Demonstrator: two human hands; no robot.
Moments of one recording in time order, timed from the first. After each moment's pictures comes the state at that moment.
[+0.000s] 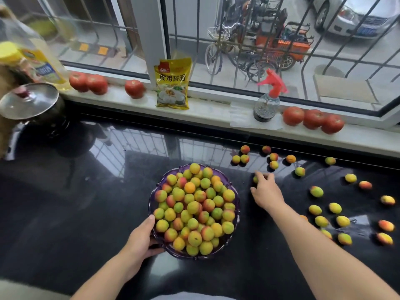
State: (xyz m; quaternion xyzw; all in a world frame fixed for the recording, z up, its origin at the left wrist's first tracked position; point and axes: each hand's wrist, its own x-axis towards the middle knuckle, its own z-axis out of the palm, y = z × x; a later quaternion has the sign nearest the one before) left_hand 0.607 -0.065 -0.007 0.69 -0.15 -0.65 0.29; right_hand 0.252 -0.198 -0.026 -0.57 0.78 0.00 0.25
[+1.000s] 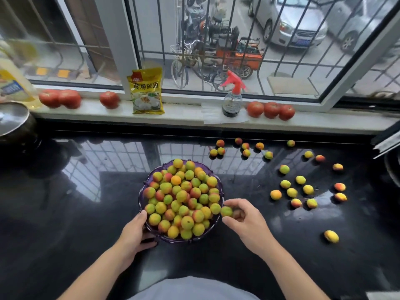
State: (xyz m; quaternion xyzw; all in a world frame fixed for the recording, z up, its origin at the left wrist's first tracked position) left_hand 0.621 -0.066 -0.015 0.67 -0.22 -0.65 0.28; right_hand 0.318 -0.021 0.049 -0.51 0.68 -0.33 0.41
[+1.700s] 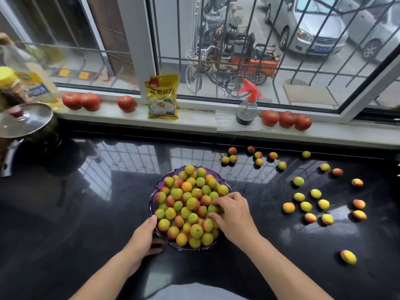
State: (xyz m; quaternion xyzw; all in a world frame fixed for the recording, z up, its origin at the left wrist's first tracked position) left_hand 0.620 -0.065 -0.010 0.68 -0.25 -0.64 0.25; right_hand 0.353 -0.077 0.023 -0.72 0.64 -0.19 0.17
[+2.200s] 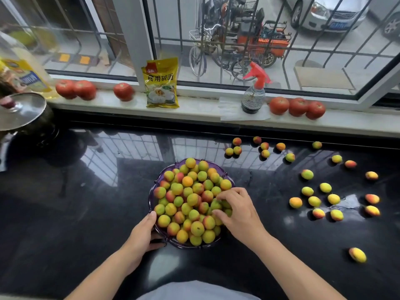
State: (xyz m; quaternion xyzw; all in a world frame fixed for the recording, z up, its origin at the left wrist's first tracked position) left_hand 0.622 -0.067 -0.019 0.67 -0.25 -0.65 0.26; right_hand 0.335 -0.082 0.008 -0.73 0.61 -0.23 0.22
